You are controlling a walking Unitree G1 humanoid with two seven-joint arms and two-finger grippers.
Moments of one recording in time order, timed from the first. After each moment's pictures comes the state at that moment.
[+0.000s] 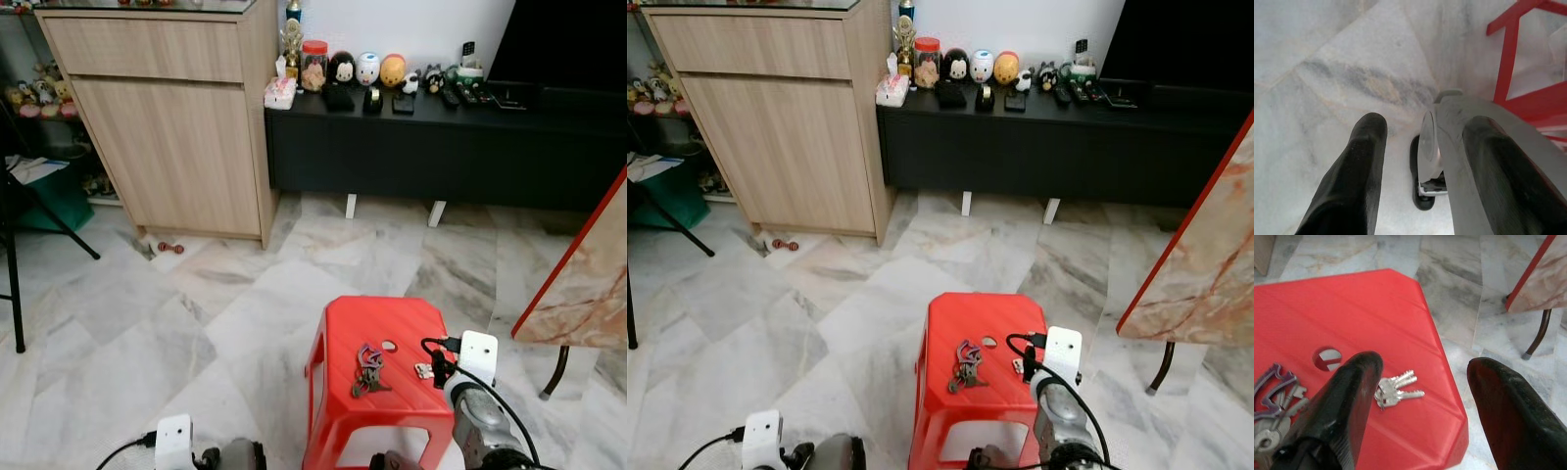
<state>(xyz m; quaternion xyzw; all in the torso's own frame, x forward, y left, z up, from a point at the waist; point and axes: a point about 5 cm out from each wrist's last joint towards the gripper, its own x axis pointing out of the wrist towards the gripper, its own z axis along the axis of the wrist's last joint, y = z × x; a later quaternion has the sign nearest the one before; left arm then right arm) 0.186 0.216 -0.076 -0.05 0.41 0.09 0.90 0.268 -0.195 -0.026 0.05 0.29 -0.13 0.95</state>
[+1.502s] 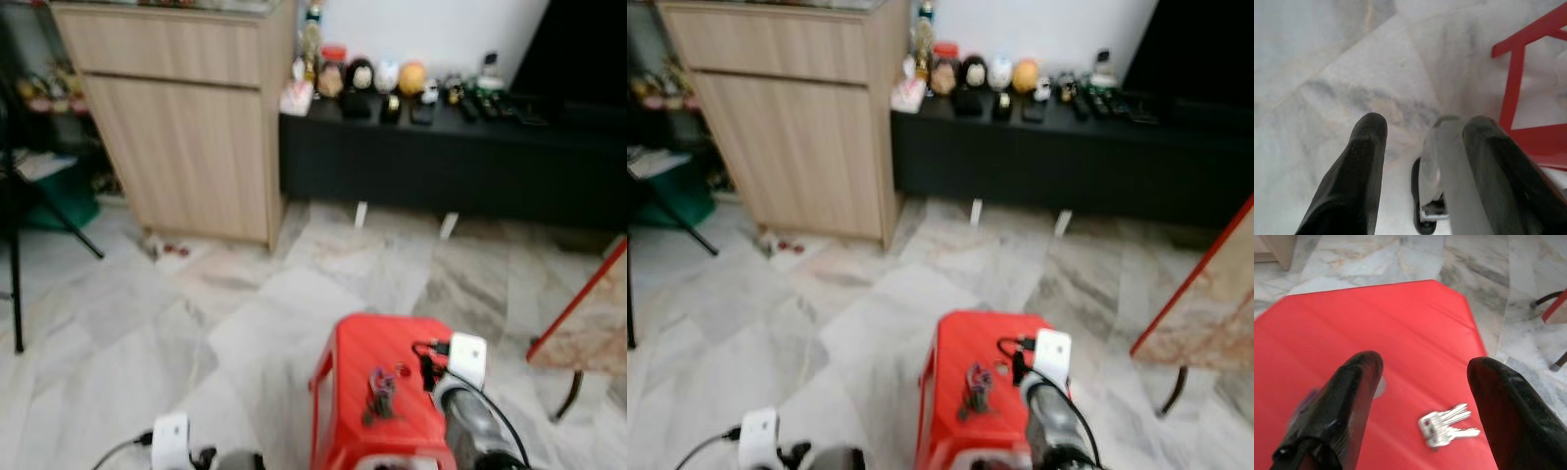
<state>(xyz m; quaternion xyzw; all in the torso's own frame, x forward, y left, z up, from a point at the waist) 0.189 0.219 -0.073 -0.05 0.40 0.09 0.91 0.265 -0.182 -0.031 0.06 0.31 -0.11 0.94</state>
